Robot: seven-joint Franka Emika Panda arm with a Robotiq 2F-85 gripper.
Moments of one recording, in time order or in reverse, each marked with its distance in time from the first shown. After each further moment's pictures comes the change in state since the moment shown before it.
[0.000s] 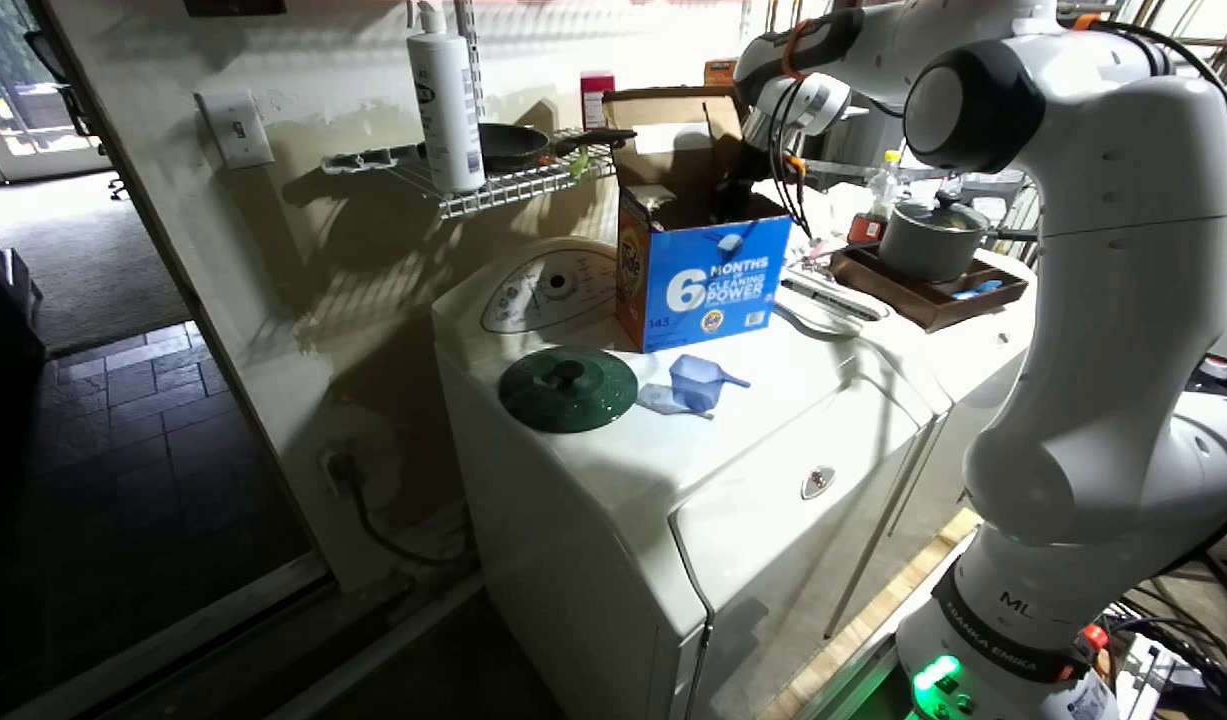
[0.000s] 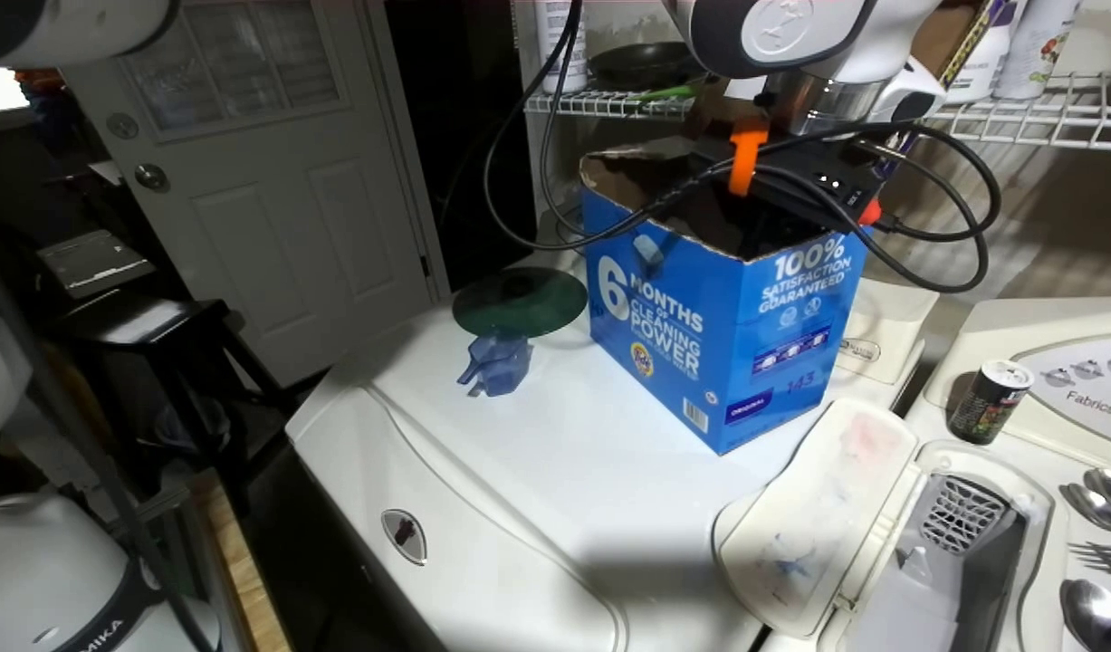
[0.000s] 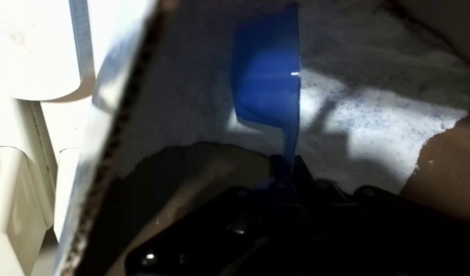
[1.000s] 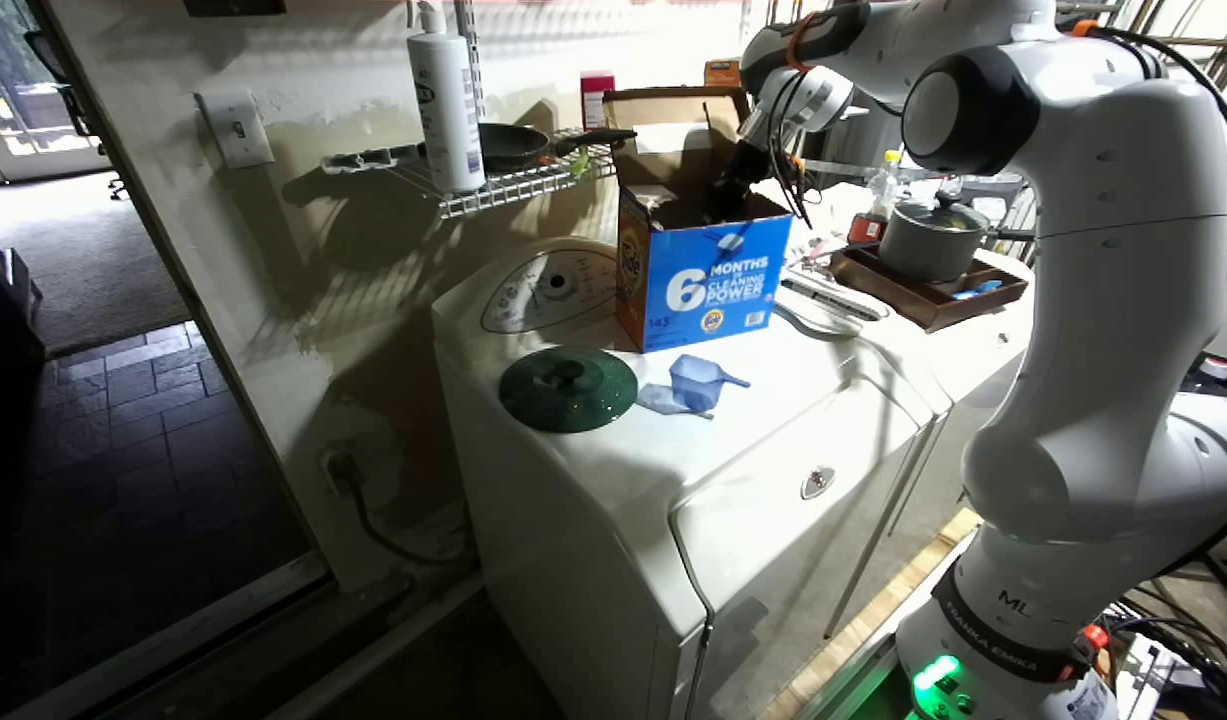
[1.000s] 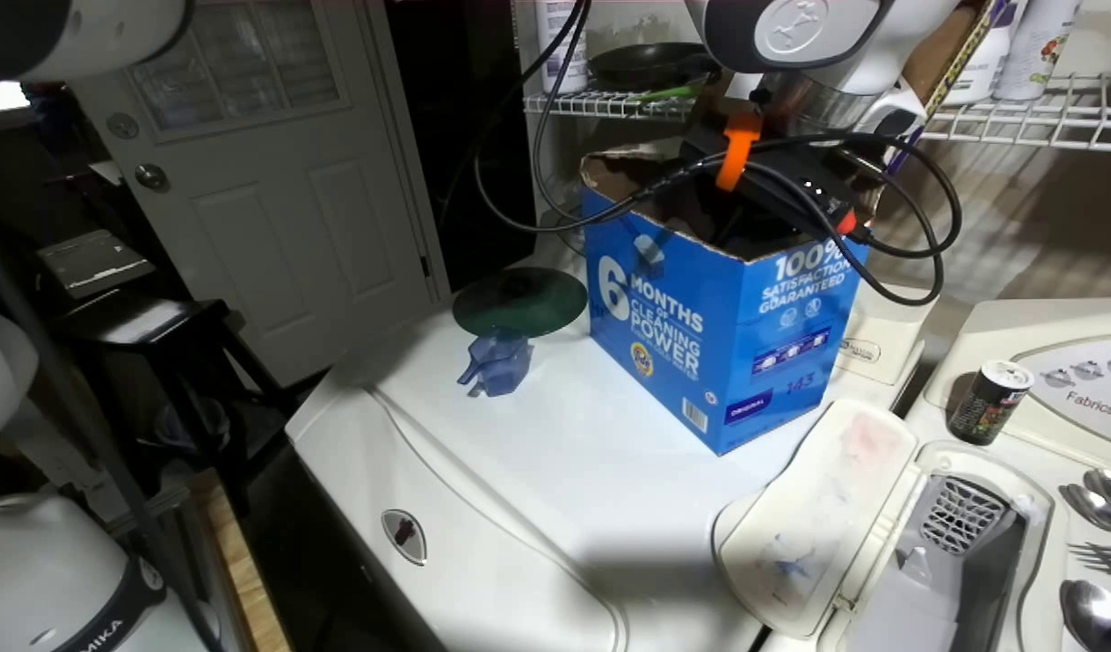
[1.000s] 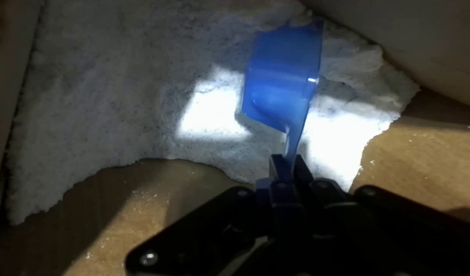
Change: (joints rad) arm -0.027 0.023 0.019 0.049 0.084 -0.153 -0.004
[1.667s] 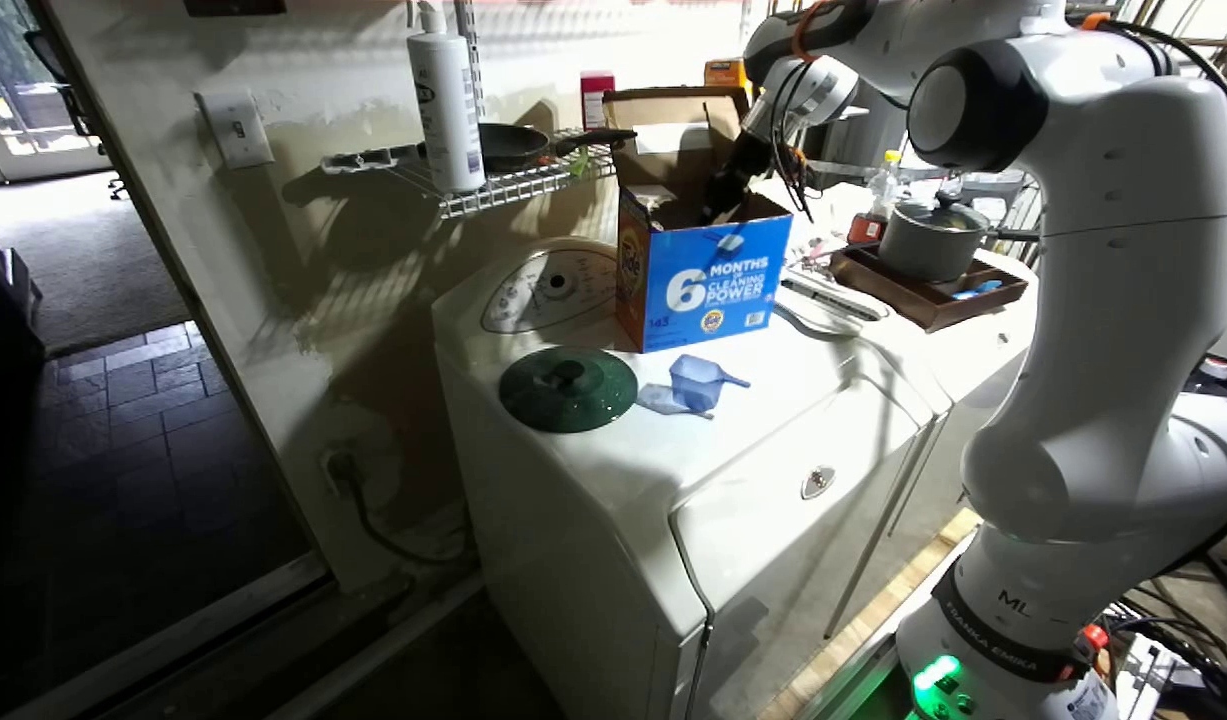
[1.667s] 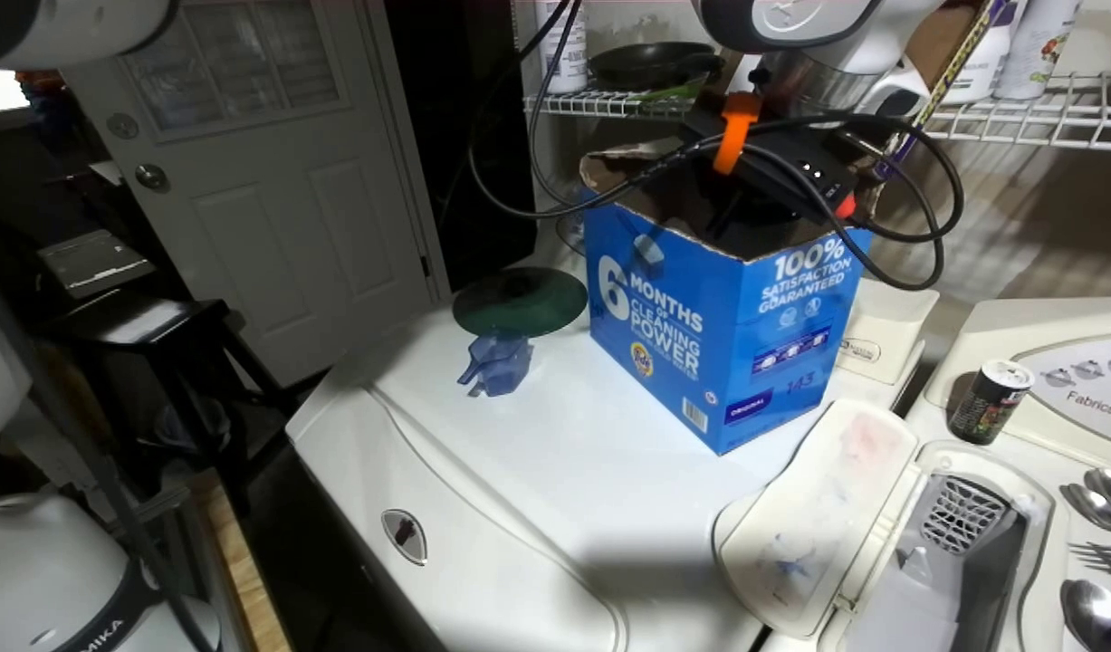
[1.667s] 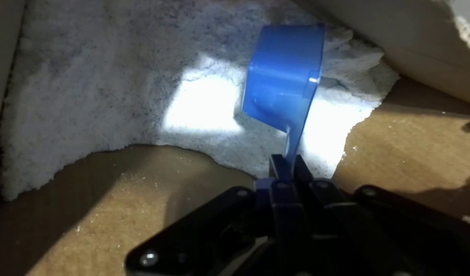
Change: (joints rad) arm -0.003 -0.025 -0.001 -0.004 0.025 -0.008 0.001
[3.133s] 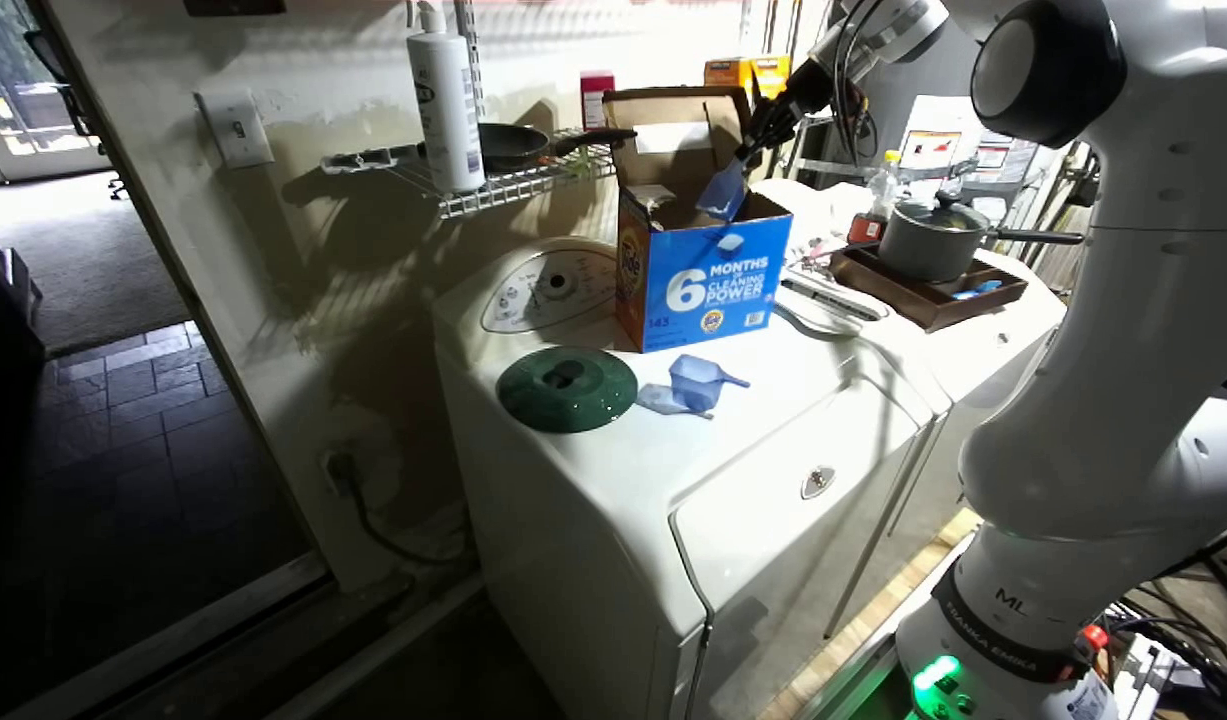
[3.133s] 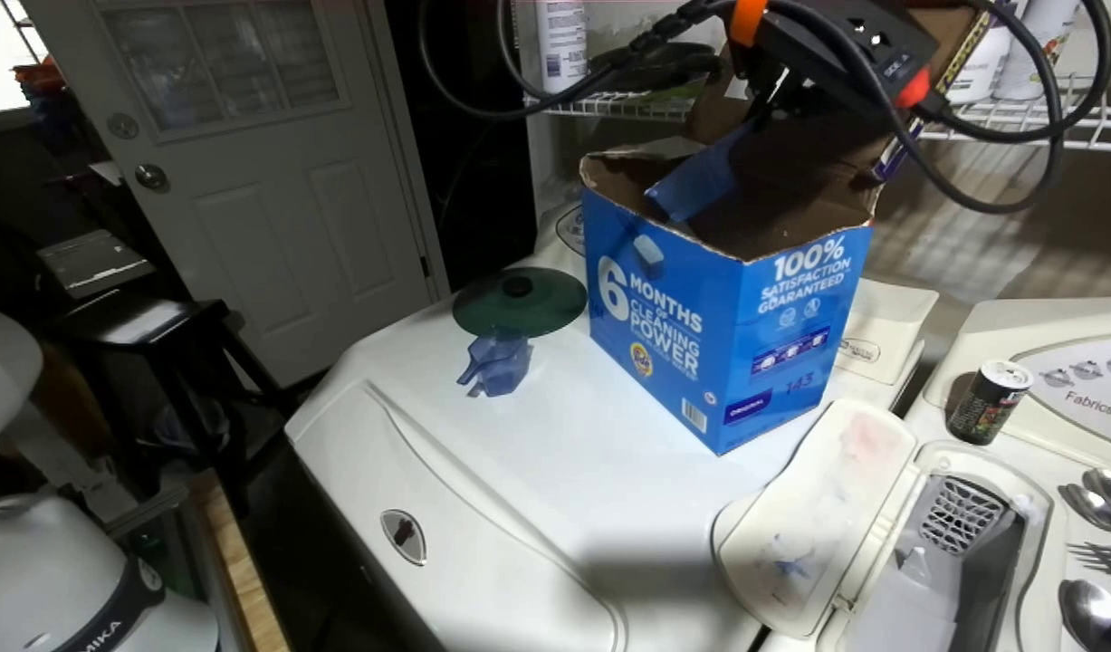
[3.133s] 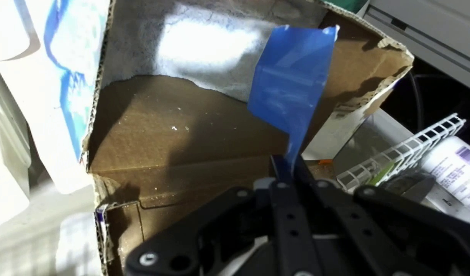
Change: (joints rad) arm -0.046 -0.182 -0.113 -0.052 0.216 -0.064 -0.023
